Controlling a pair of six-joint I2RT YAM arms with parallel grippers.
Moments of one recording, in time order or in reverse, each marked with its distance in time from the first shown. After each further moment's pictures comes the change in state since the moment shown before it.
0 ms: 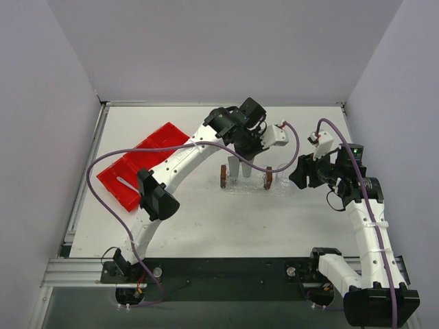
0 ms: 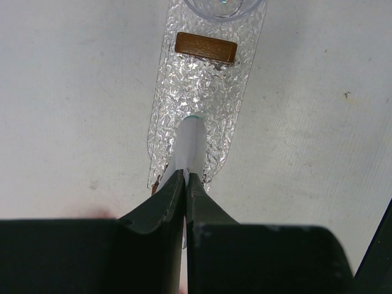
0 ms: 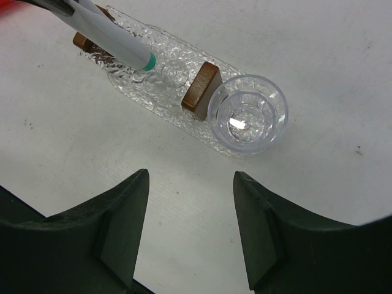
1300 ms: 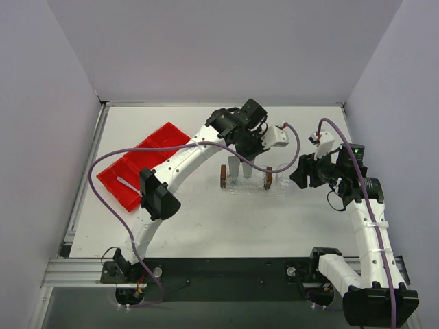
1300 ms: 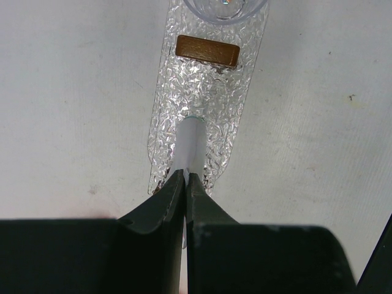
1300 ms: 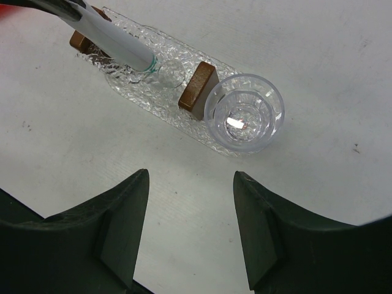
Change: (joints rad) left arm 0.001 0.019 -0.006 0.019 0.002 0.005; right arm -0.012 0.000 0.000 0.000 -0.001 0.000
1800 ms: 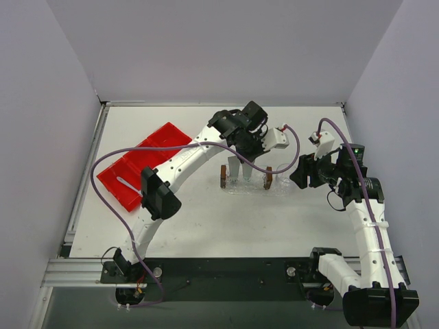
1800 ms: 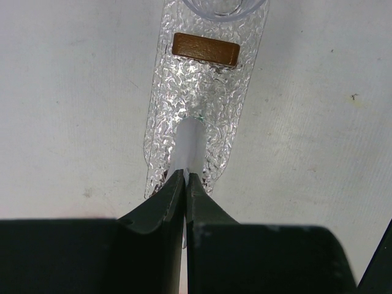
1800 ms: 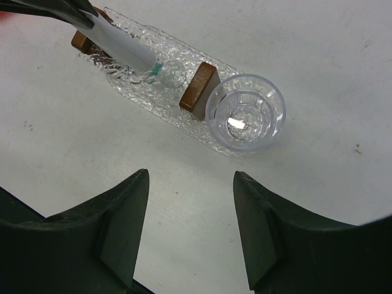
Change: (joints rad) left arm 0.002 0.007 -0.025 0.013 0.003 0.000; right arm -0.001 0.000 0.000 0.000 -0.004 0.000
